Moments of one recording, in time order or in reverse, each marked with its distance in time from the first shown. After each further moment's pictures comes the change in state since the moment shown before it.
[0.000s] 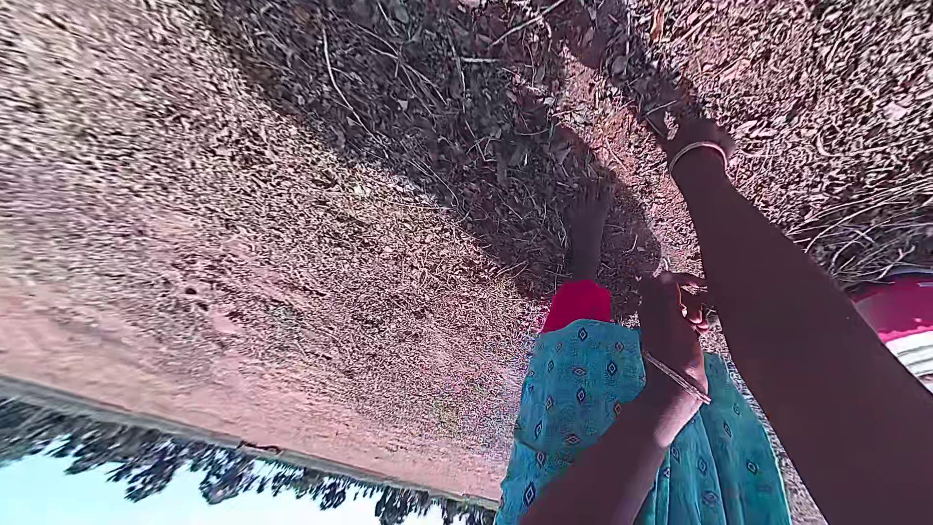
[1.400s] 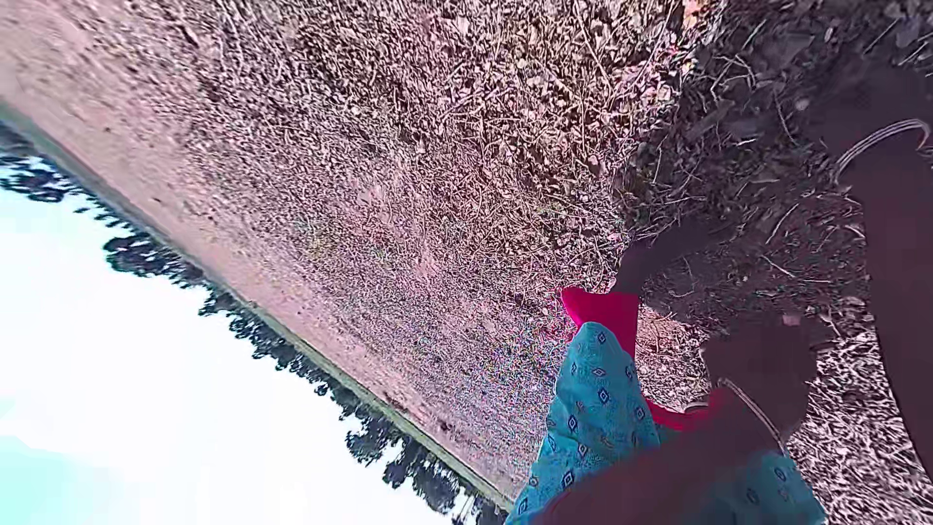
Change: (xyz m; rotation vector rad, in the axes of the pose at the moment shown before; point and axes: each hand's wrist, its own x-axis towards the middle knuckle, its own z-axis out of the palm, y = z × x) left_hand 0.032 0.039 -0.022 -0.517 0.030 0.131; right_hand -0.014 -0.195 0.000 -0.206 0.008 -0.750
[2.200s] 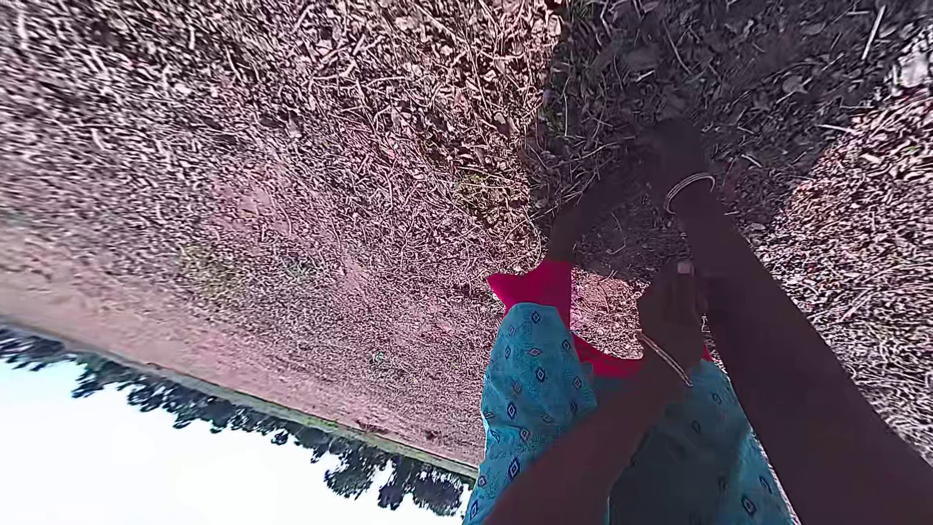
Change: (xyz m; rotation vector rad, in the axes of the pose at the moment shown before) left_hand -0.001 -0.032 -0.015 0.011 0.001 0.108; right_hand -0.083 0.054 0.076 -0.313 -0.173 -0.188
